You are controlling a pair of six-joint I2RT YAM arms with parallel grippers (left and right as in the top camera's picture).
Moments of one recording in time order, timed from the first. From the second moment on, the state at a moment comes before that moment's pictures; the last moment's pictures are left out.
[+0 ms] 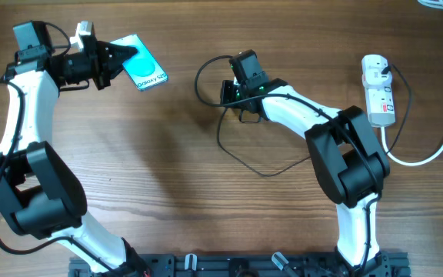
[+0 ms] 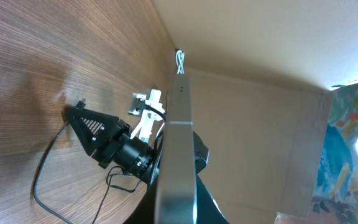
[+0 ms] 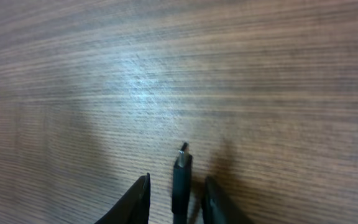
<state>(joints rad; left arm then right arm) 0.30 1.90 1.51 -0.67 1.27 -0.65 0.51 2.16 1.41 -0.23 -0.13 0.58</state>
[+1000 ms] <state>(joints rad) 0.30 1.90 1.51 -0.67 1.37 -0.53 0.49 1.97 1.40 -0.27 -1.45 0.34</state>
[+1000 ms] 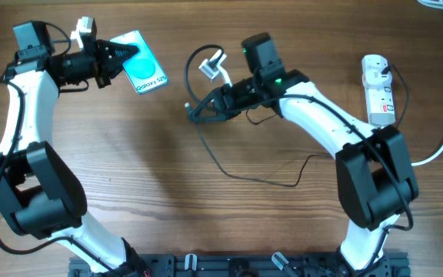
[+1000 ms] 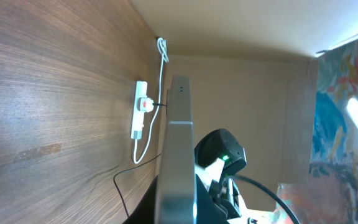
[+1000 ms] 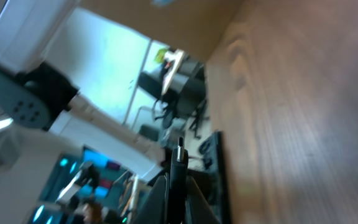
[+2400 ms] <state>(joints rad) 0.22 1.90 1.51 -0.66 1.44 -0.43 0.54 1.97 1.40 0.18 -1.34 0.78</state>
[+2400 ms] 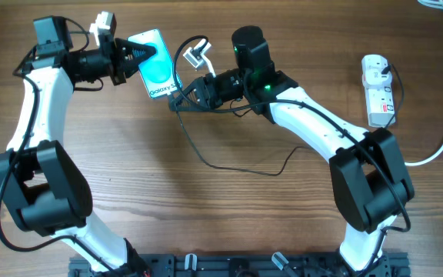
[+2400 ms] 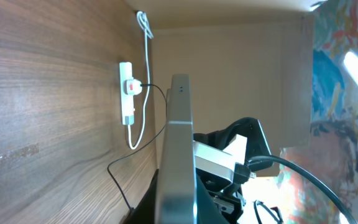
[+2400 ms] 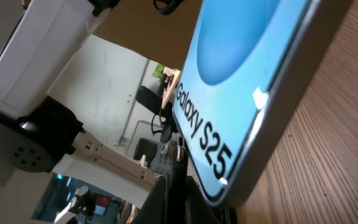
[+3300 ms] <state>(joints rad) 0.22 1.90 1.51 -0.53 1.52 -0.52 0.54 1.97 1.40 0.27 -1.36 0.89</state>
